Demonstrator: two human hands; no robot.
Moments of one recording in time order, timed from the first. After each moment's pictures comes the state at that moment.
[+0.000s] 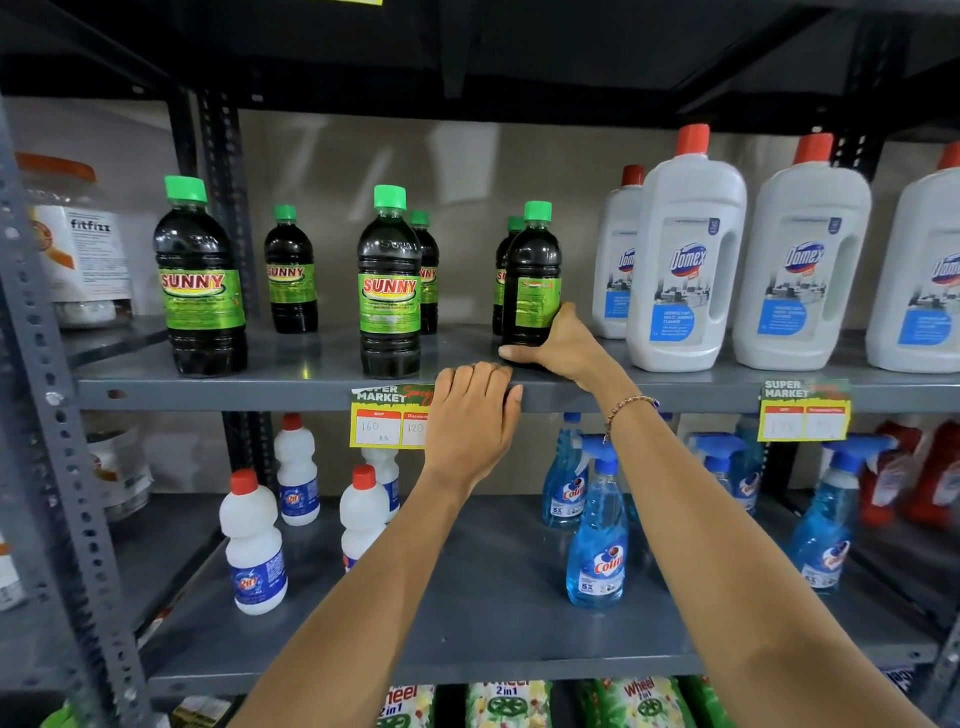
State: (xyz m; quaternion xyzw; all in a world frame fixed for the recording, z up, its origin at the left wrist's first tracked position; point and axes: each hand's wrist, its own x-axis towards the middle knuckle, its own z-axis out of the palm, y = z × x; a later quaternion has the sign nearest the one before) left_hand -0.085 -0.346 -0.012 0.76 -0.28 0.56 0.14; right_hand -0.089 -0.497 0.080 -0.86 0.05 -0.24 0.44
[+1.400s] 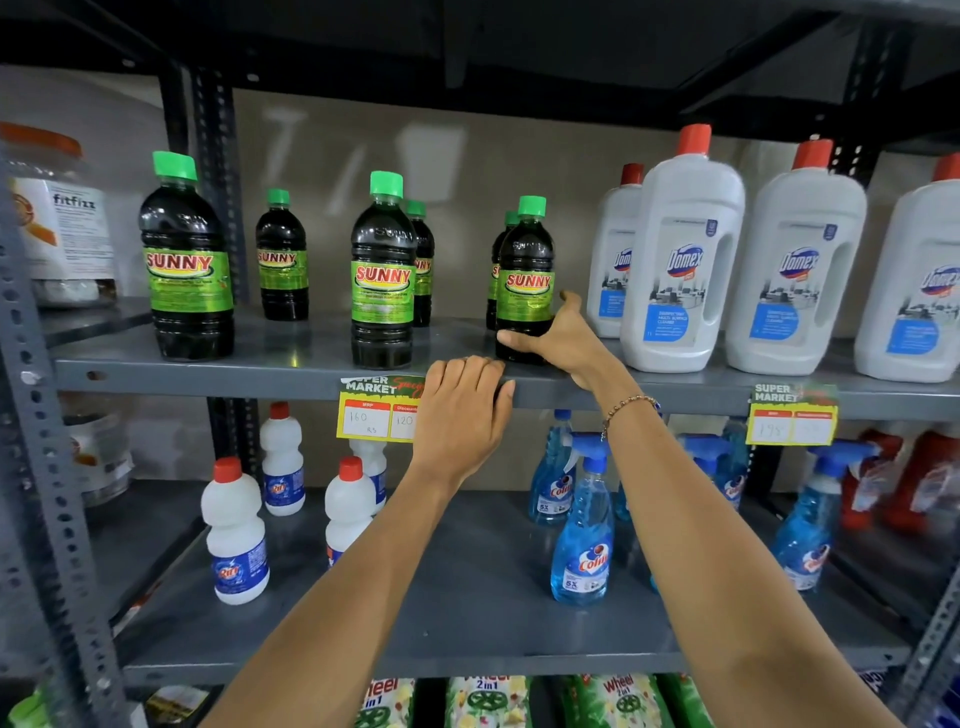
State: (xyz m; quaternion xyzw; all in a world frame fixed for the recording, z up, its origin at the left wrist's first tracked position) left_hand -0.084 -0.346 -0.013 0.75 -0.29 0.57 0.16; right_hand -0.105 -0.492 0.085 -0.84 0.03 -0.23 0.48
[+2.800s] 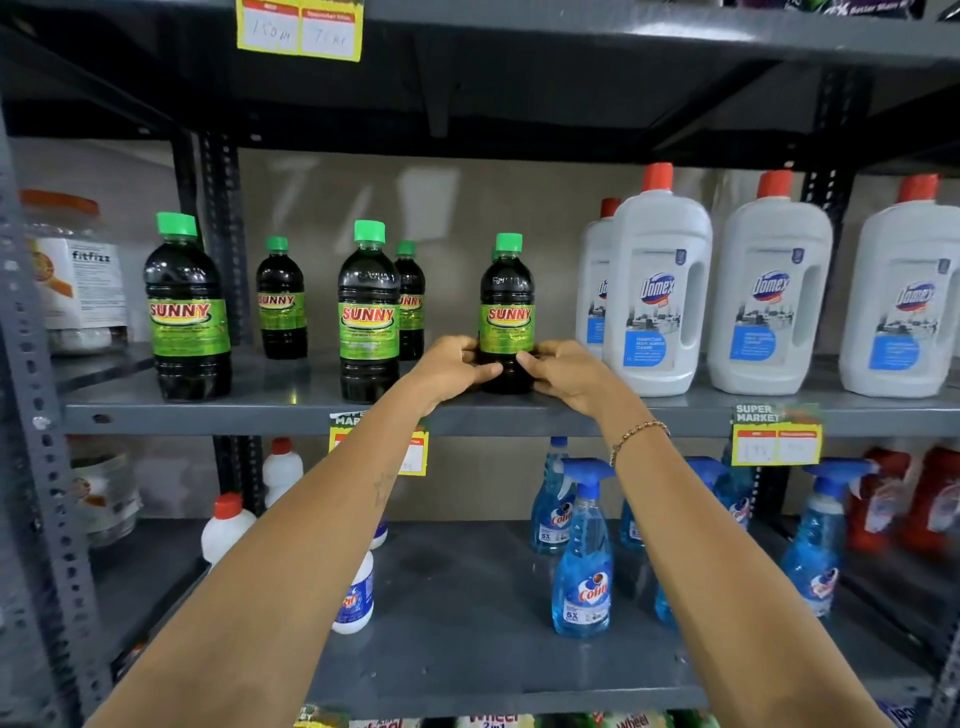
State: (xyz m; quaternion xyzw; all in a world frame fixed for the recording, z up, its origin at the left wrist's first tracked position) left_hand -0.048 -0.351 0.081 0.79 -0.30 0.02 0.54; right_hand -0.120 -0.506 0.090 -0.77 0.03 -0.15 0.62
